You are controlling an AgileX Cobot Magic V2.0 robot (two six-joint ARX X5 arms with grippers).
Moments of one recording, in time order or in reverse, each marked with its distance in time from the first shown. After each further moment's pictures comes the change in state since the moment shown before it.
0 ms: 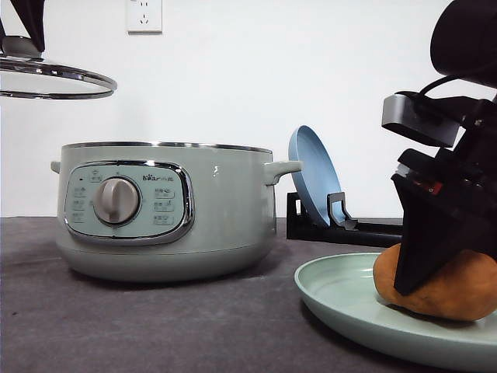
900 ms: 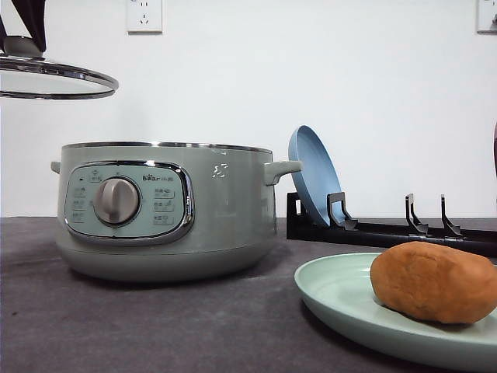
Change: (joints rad) left_arx 0.000 0.000 0.000 0.000 0.009 -0.005; right_arx -0.006 -0.523 0.446 -0.570 0.003 0.025
